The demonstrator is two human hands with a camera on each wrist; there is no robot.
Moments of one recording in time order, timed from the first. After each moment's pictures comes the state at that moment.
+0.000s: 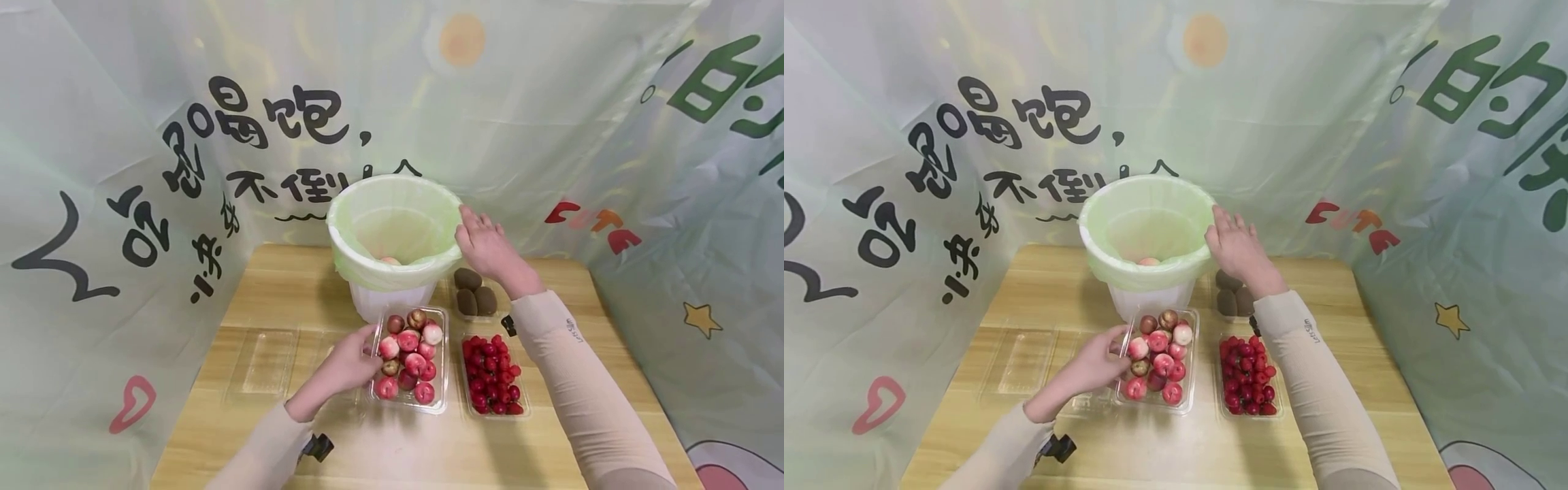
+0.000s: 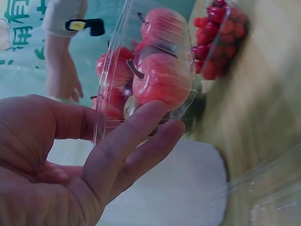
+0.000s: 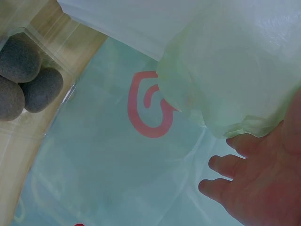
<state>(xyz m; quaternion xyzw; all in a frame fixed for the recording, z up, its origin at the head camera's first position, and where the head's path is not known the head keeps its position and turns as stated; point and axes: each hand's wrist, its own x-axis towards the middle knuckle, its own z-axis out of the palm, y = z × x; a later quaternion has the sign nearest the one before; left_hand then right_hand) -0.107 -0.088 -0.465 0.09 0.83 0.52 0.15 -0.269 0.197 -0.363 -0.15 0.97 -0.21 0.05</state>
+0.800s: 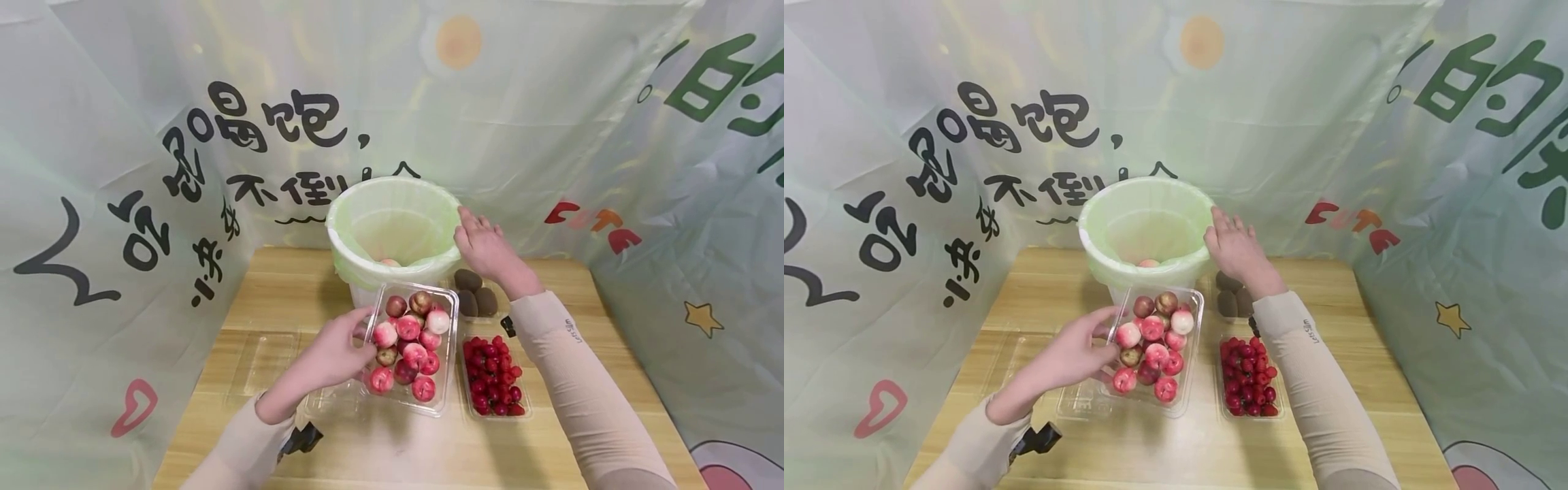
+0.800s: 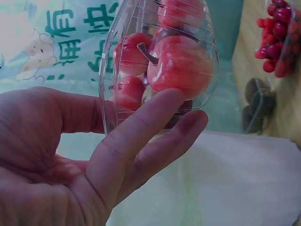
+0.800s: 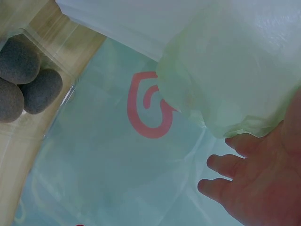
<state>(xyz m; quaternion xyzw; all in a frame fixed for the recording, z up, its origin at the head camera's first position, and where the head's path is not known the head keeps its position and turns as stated) -0.096 -0.098 -0.383 0.10 0.82 0.54 0.16 -0.269 0.198 -0.364 -0.15 0.97 -0.20 0.04</state>
